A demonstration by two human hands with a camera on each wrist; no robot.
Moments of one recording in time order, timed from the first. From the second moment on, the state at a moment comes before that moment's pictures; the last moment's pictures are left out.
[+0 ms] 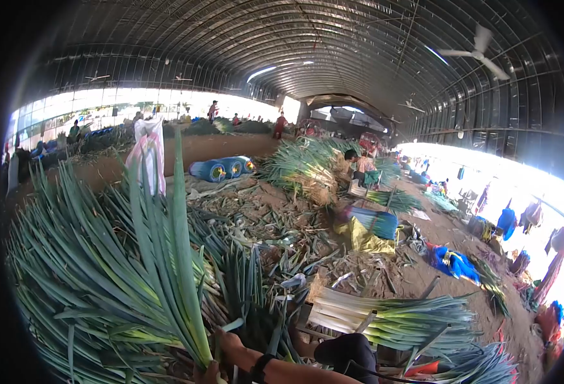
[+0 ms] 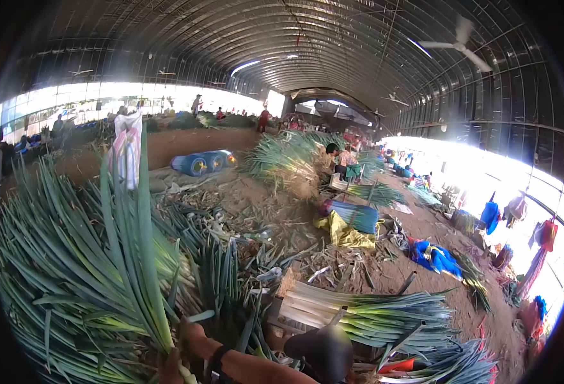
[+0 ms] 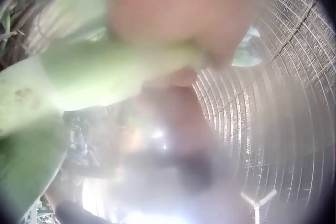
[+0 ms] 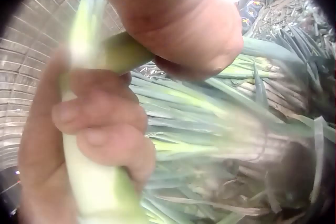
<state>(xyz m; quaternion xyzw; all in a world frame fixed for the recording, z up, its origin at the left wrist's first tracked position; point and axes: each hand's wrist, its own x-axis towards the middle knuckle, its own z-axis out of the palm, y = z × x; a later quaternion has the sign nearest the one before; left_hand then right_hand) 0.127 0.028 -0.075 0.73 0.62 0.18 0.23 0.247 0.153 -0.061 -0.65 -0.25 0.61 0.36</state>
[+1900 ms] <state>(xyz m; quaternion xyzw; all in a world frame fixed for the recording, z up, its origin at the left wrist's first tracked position) 0.001 0.030 0.030 0.15 0.26 0.85 0.44 0.460 0.009 -0.168 -0.29 -0.78 0.20 -0.52</state>
